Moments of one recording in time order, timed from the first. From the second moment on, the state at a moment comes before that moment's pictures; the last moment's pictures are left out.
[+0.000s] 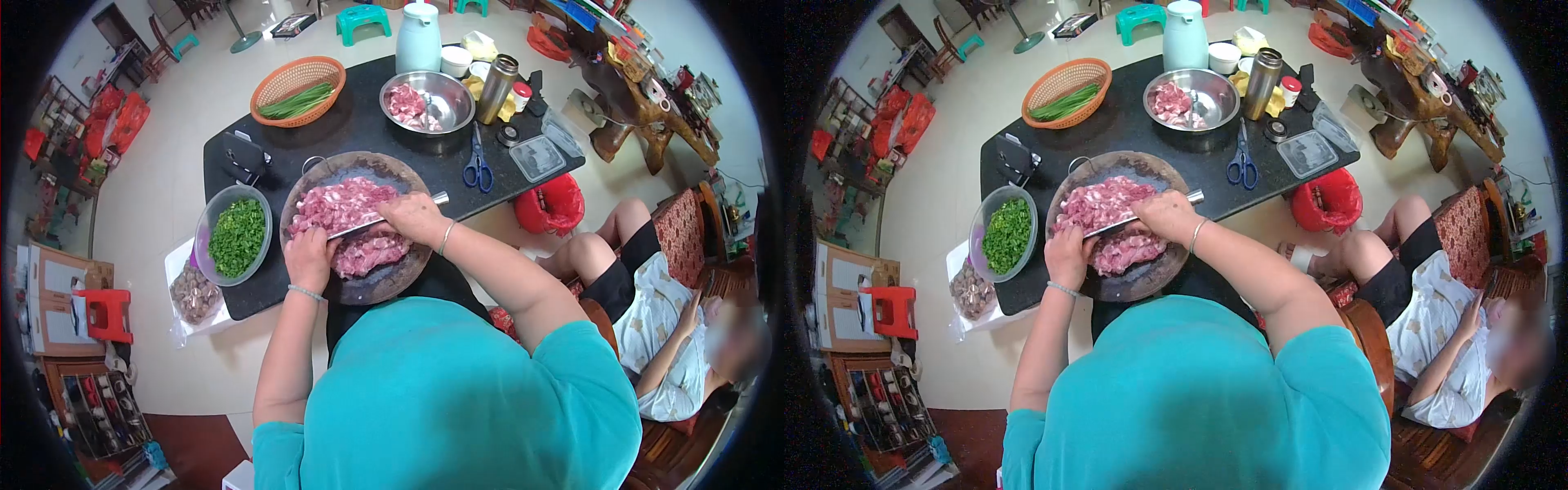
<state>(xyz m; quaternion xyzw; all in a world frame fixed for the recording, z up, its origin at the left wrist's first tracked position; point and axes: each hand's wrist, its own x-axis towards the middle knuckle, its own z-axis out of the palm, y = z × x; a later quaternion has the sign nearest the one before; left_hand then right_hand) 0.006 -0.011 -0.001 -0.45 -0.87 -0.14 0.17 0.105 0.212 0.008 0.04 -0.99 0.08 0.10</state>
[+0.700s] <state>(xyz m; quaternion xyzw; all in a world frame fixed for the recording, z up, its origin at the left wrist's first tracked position) -0.021 -0.001 -0.003 -0.46 -0.85 -0.16 0.20 0.079 0.218 0.014 0.01 -1.00 0.05 0.07</state>
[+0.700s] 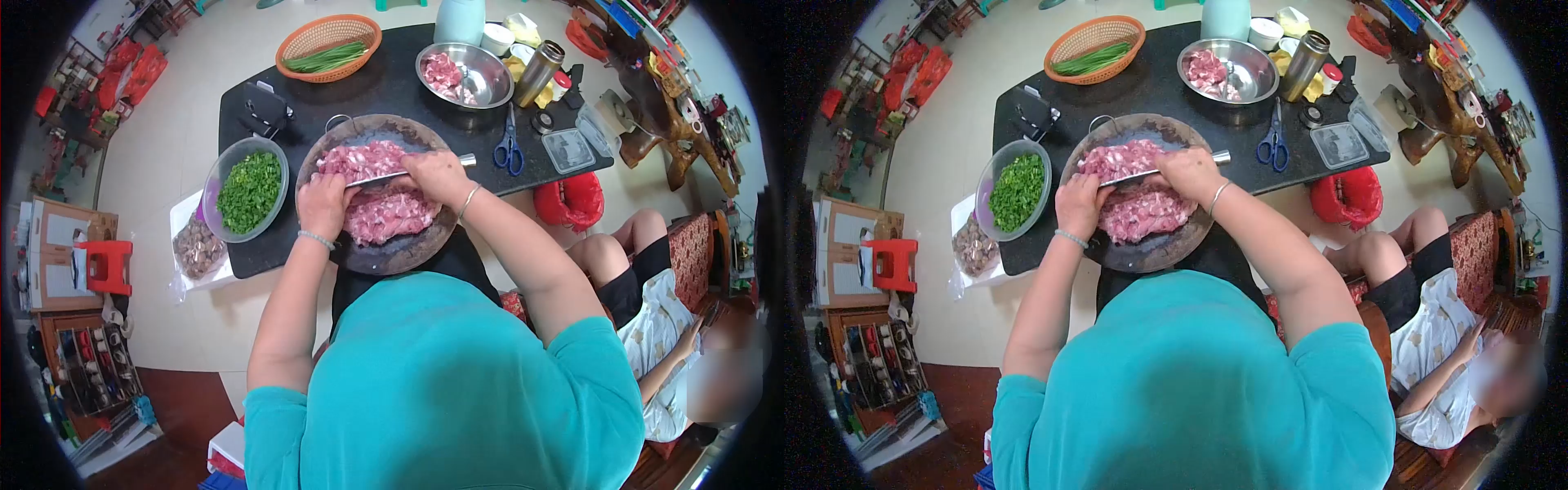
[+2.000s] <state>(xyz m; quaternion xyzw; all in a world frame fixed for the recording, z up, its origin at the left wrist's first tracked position) -0.045 0.002 -0.003 -0.47 -0.85 -0.15 0.18 0.066 0.220 0.015 0.01 -1.00 0.06 0.07</state>
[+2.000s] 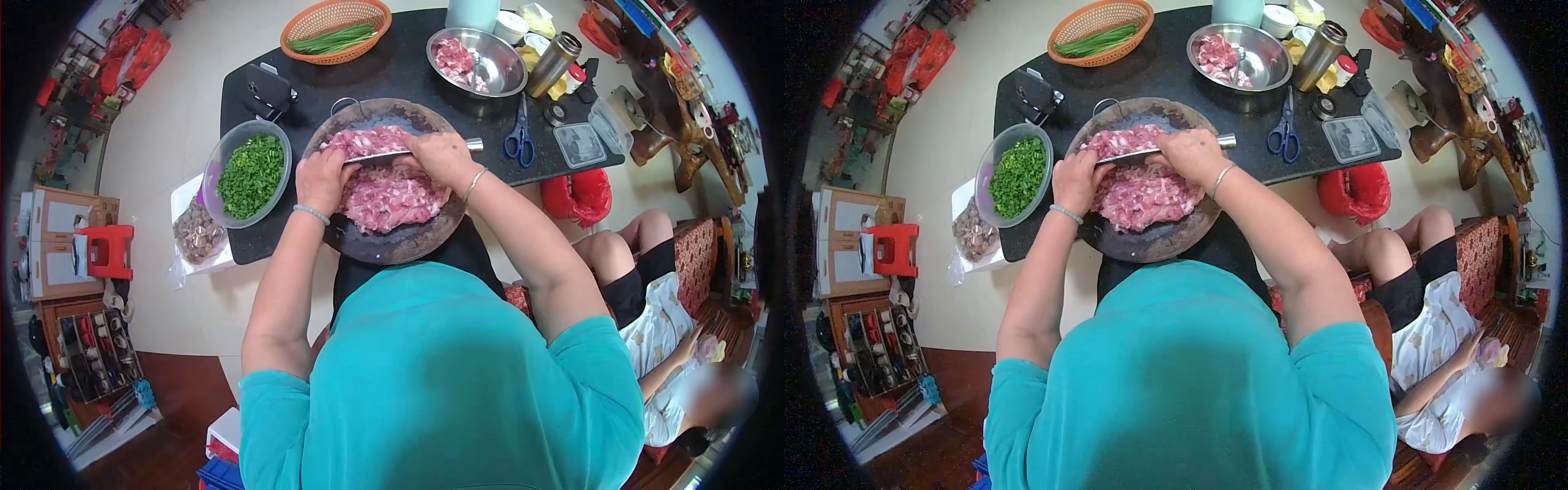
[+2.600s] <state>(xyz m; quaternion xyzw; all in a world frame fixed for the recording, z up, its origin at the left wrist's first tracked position) -0.029 0.001 0.020 -0.48 -0.84 -0.18 0.15 0.088 0.223 0.026 0.02 -0.99 0.06 0.10</state>
